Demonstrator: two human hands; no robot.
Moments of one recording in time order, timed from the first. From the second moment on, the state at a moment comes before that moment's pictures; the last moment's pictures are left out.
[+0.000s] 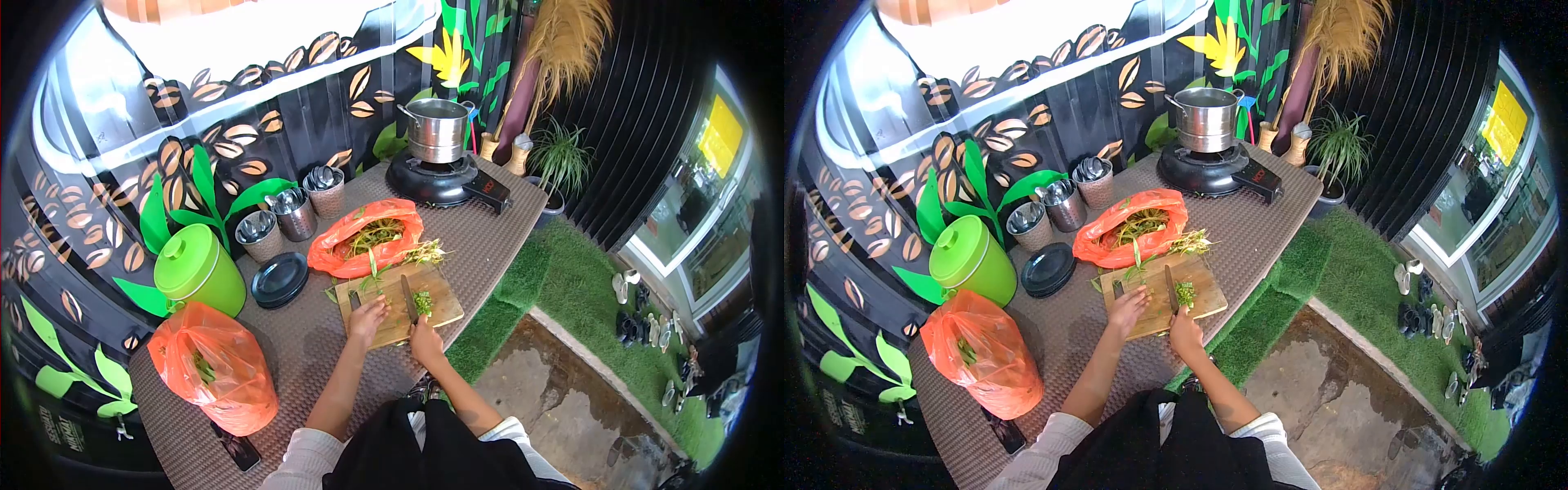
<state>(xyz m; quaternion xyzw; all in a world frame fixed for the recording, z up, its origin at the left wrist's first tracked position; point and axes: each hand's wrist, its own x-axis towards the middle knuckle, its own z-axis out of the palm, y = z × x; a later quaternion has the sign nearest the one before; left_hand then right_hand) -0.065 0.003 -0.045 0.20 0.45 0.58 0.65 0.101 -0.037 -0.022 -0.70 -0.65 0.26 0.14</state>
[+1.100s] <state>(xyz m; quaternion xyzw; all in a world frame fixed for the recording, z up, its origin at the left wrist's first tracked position) -0.033 -0.033 -0.032 0.69 0.59 0.40 0.10 0.105 -0.033 -0.018 -0.69 -0.68 0.25 0.08</state>
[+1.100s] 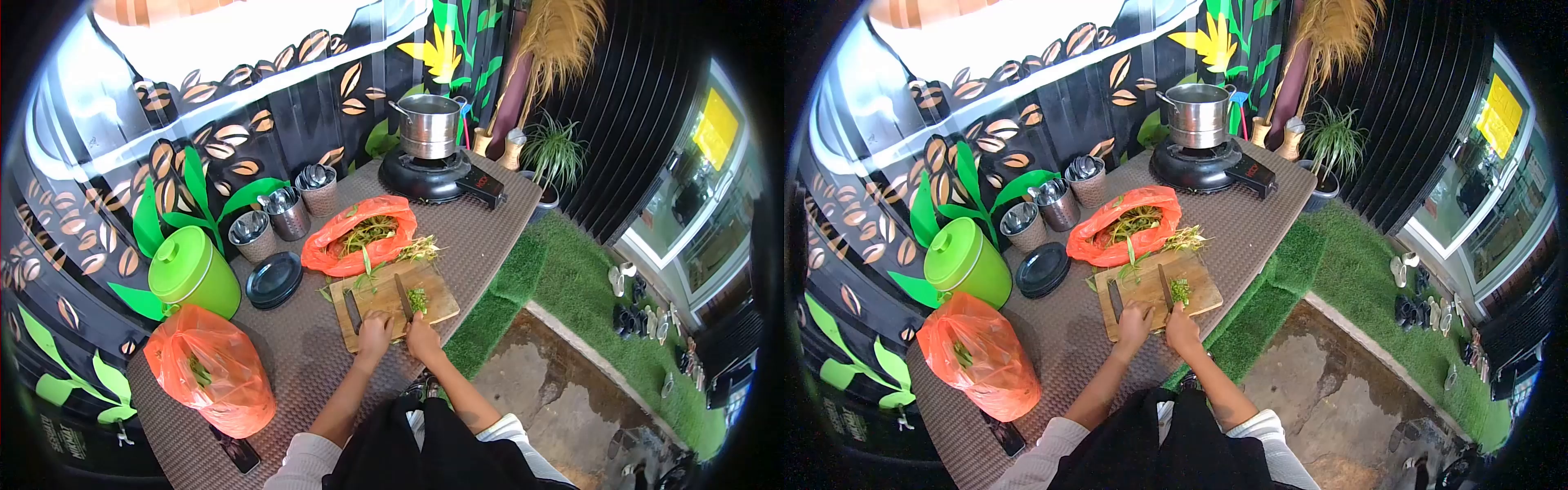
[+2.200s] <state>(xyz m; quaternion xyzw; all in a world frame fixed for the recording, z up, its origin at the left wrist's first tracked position) -0.025 -0.016 -0.044 0.69 0.56 0.43 0.19 0.115 -0.026 0.000 -0.65 -0.71 0.24 0.04</state>
